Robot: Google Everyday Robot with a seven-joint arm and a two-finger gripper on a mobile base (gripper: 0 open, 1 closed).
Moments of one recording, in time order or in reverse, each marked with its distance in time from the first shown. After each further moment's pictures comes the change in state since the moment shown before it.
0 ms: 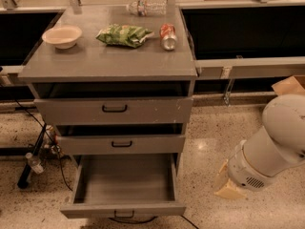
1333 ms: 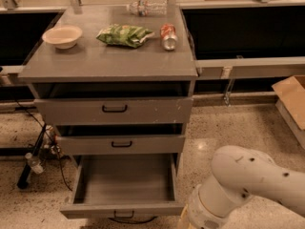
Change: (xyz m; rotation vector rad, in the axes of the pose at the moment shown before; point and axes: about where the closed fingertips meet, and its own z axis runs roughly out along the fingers) arm -0.028 0.087 0.128 -0.263 -0.051 -0.103
